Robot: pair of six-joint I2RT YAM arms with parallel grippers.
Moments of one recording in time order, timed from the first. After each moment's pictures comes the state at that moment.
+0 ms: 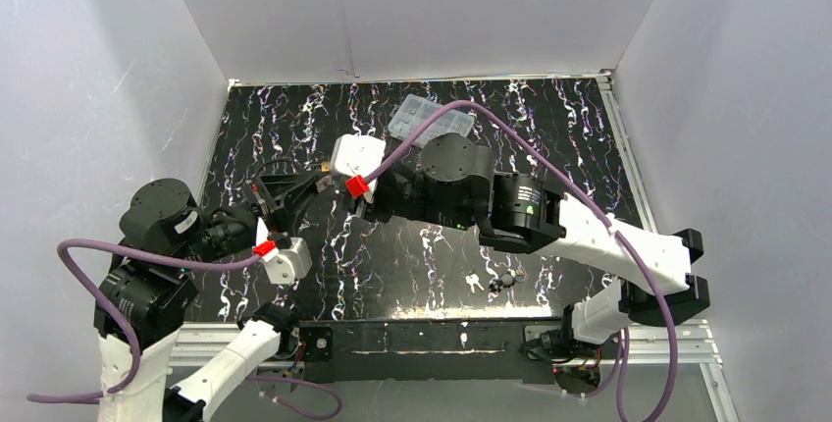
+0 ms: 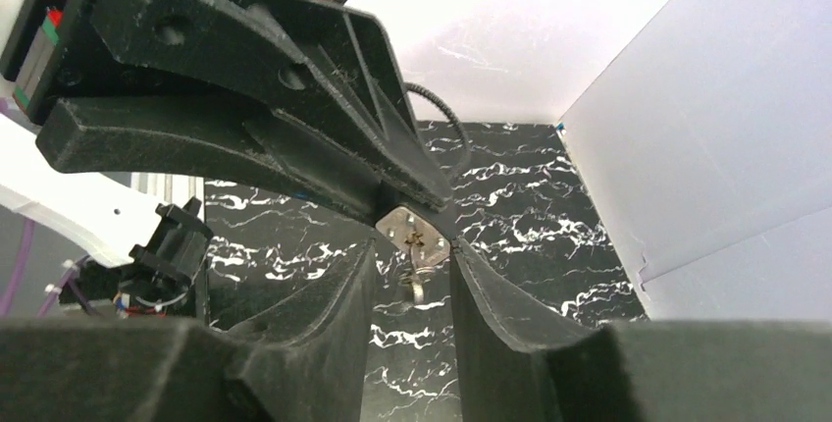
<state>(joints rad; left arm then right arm) -0.41 0.70 1.48 -0.99 0.62 1.20 1.42 1.49 1.88 -0.45 0.09 -0.34</state>
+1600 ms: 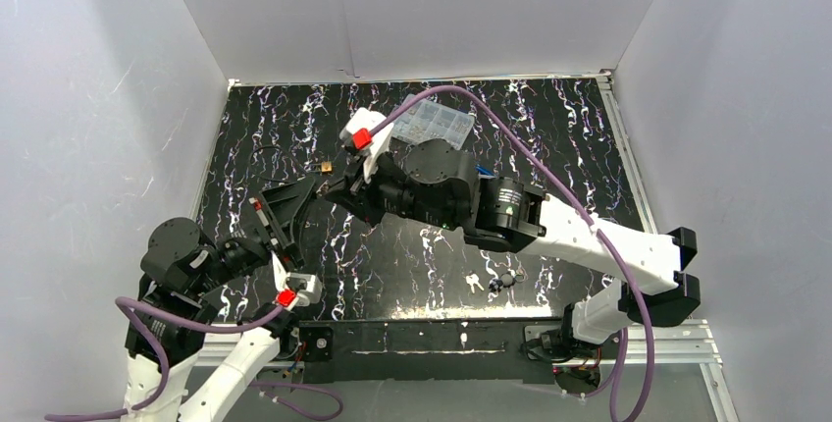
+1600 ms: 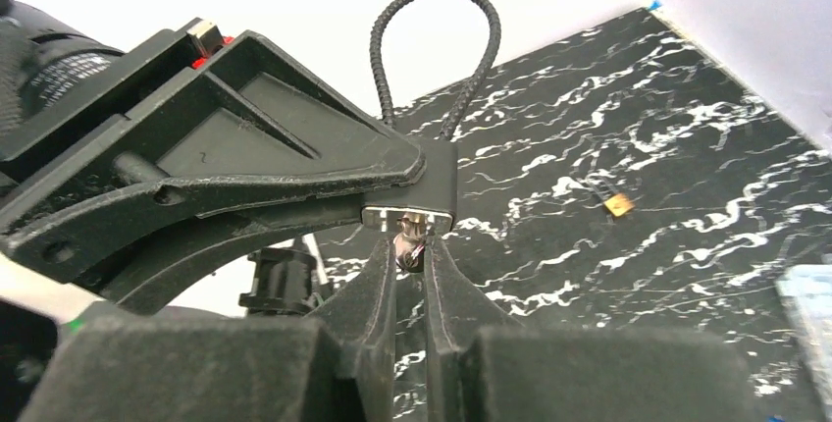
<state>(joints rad) -0.41 0.47 1.12 -0.72 0.59 1.53 1.38 1.51 1.78 -0.40 0.18 0.10</state>
